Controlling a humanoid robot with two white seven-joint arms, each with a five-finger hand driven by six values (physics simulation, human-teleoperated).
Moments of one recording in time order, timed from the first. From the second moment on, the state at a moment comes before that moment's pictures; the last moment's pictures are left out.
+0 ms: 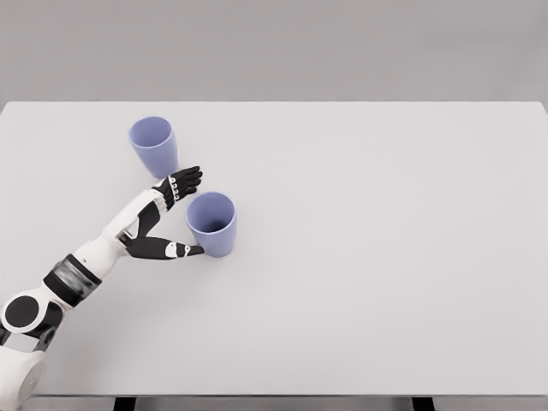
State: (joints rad) left arm -0.03 0.48 -0.27 -1.61 0.39 -0.23 -0.39; right arm 0.03 0.00 0.15 0.01 -0.09 -0.06 -0.08
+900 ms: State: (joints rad) left arm -0.08 0.44 -0.32 -1.55 0.37 -0.23 -0.39; right arm 0.03 0.00 0.15 0.01 -0.09 -0.06 -0.08
